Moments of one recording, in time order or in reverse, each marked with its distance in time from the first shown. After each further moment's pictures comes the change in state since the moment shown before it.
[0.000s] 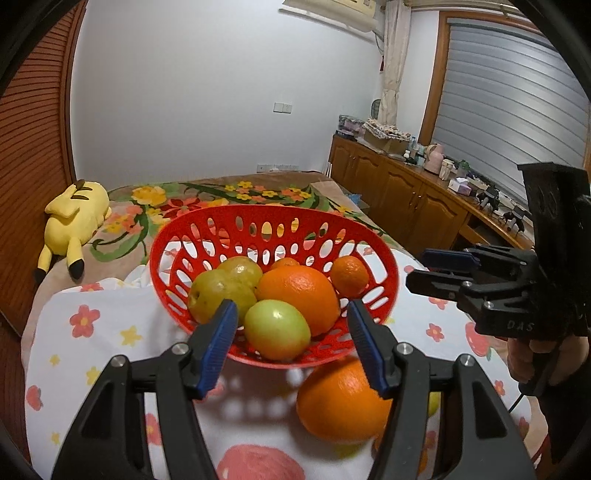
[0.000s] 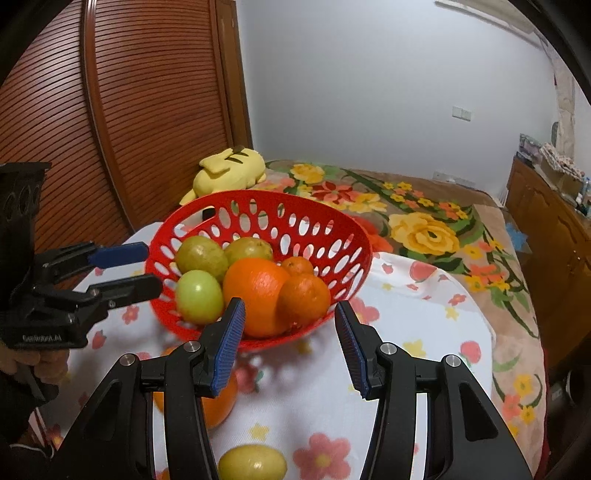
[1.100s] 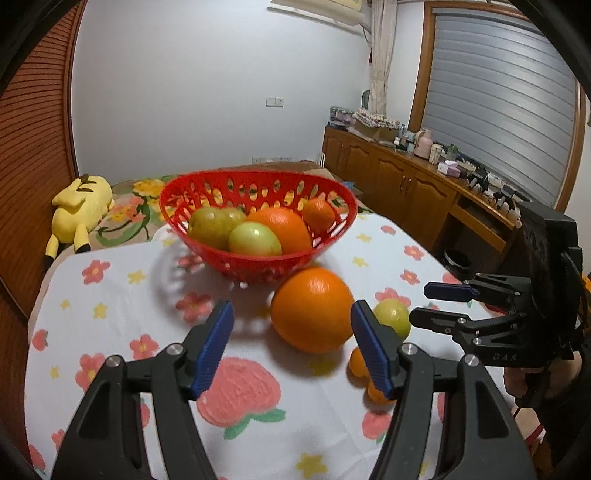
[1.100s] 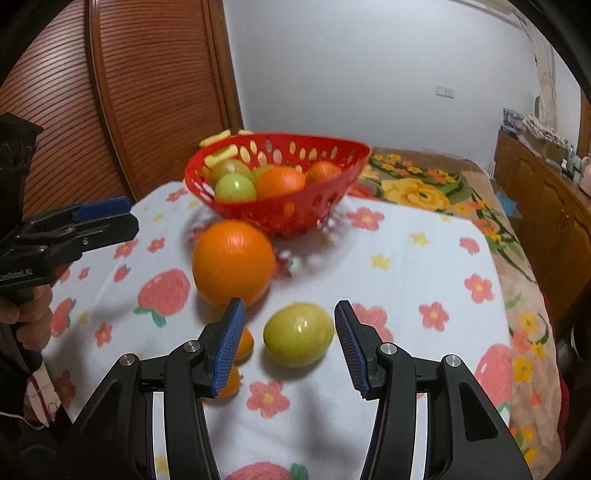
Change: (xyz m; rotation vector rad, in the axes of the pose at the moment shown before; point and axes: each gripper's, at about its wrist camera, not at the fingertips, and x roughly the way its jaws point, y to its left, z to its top) left arm -0.053 -0.028 -0.067 0.036 0.033 0.003; right arm -0.034 0.034 -0.107 0.066 0.055 -0.016
